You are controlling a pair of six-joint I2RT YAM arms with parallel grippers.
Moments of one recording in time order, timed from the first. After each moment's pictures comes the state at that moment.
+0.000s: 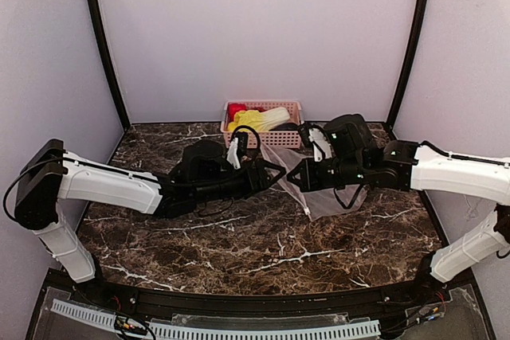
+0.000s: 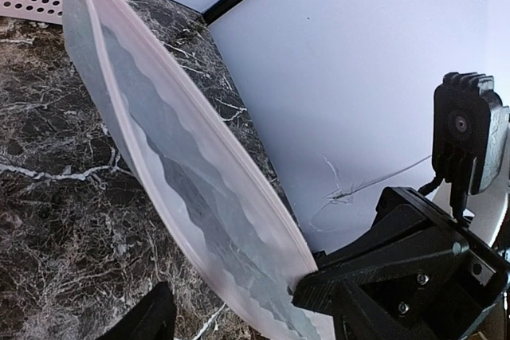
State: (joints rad) left arm -0.99 1.66 0.95 0.47 0.08 -0.95; right arm 0.94 1.34 1.05 -0.34 -0.01 0.56
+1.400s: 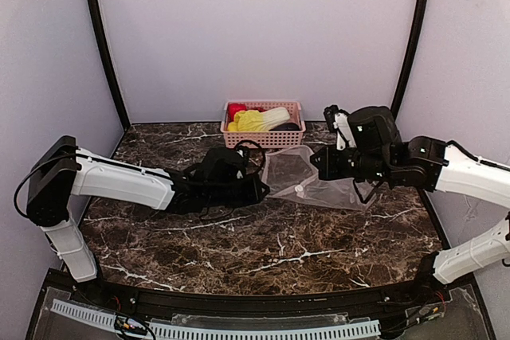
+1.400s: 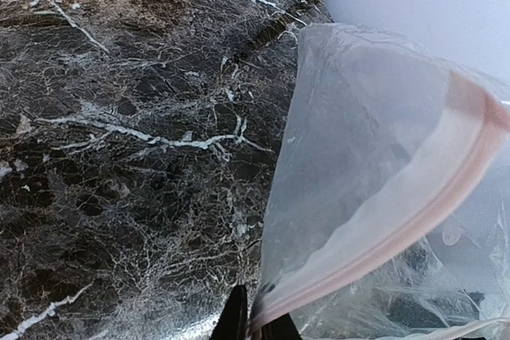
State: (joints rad) left arm -0.99 1.74 1.05 0.15 -0.09 -0.90; right arm 0.95 1.20 1.05 -0.43 0.24 0.52
